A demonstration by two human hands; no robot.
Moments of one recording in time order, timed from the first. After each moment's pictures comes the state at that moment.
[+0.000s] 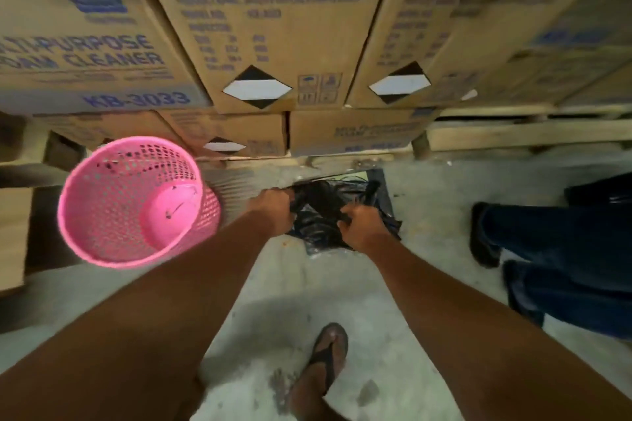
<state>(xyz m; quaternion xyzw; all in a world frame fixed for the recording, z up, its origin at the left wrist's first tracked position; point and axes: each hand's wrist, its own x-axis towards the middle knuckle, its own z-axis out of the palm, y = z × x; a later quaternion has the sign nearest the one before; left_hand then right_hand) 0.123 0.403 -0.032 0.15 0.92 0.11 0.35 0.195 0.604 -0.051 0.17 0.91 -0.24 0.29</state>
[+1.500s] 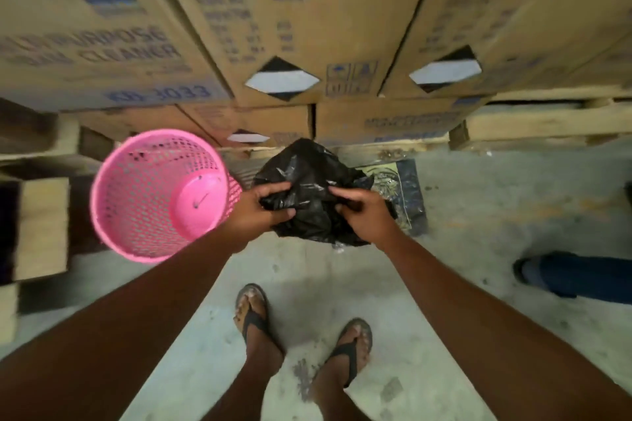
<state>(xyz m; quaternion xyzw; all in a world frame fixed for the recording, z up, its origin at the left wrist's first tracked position) 0.119 0.329 -0.023 -0.14 0.69 0.60 0.37 0.161 0.571 -0.065 0.07 0.85 -0.51 0.13</state>
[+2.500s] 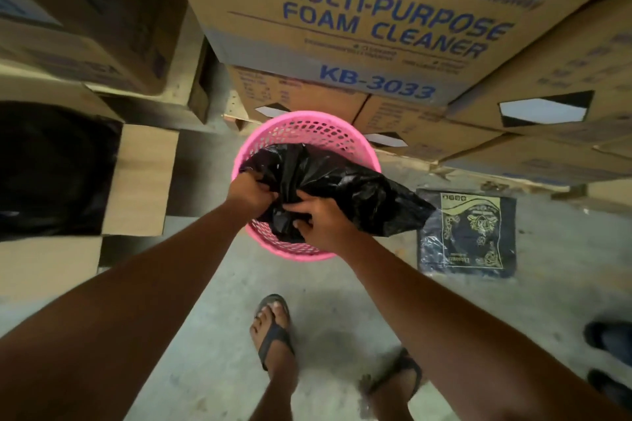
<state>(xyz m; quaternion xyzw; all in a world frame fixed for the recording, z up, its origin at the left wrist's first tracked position) 0.052 -0.013 -0.140 -0.26 0.81 0.43 0.29 0.083 0.167 -0.112 -0.13 0.88 -0.34 0.32</state>
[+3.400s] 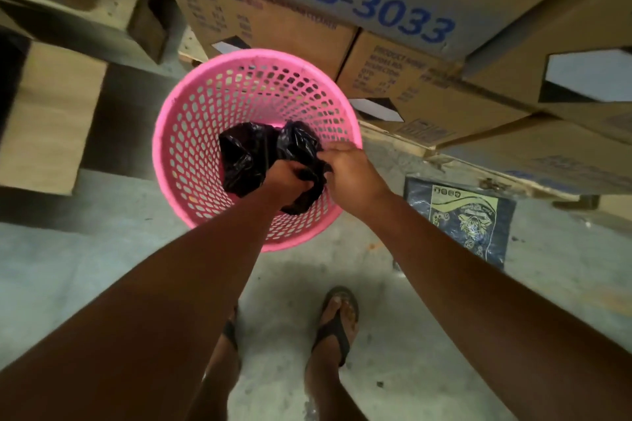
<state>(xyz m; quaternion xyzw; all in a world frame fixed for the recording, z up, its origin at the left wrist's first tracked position) 0.055 0.136 -0.268 -0.25 0.77 0.50 0.31 0.025 0.270 -0.164 -0.18 0.93 -0.14 0.28</state>
